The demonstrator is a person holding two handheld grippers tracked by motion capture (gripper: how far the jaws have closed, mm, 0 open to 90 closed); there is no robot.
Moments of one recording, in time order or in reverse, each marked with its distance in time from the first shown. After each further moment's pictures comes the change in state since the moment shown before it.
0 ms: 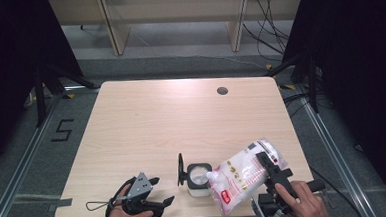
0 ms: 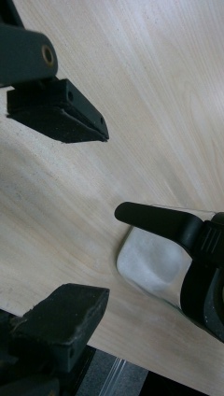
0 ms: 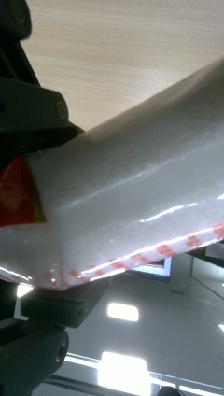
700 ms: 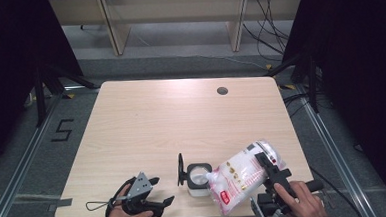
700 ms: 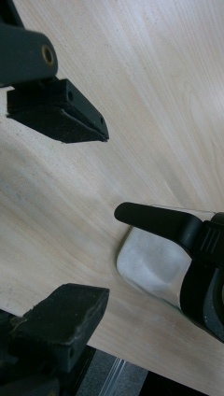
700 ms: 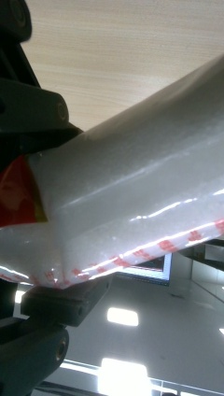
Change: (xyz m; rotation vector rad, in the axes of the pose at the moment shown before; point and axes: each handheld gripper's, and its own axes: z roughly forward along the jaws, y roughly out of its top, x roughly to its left) left arm 0.000 0.000 0.000 0.000 0.002 0.003; right arm 0.003 0.000 0.003 -0.015 0.010 0.017
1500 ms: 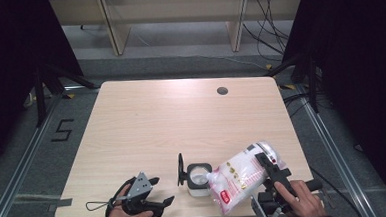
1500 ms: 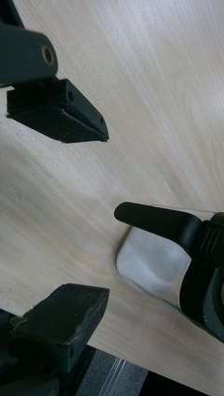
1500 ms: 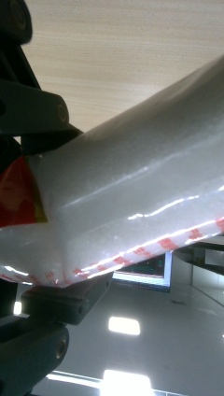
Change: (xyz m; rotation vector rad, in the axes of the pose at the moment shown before) left arm 0.001 0.000 0.000 -0.007 -0.003 0.025; right arm 0.003 -0.003 0.002 0.005 0.028 0.031
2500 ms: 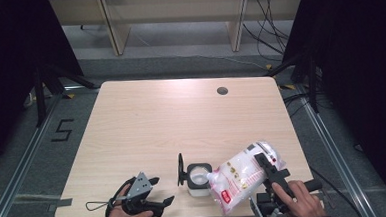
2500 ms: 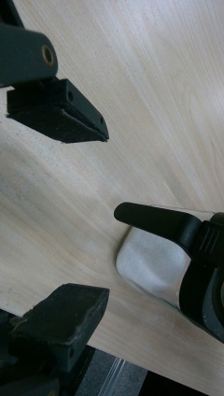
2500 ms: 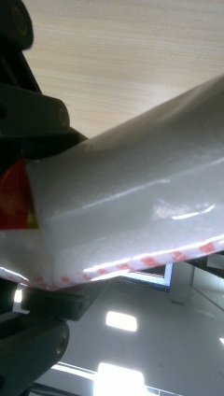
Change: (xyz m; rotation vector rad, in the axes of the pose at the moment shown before) left arm -0.001 0.000 0.000 -0.001 0.000 -0.010; right arm 0.000 0.002 0.003 -0.014 -0.029 -0.121
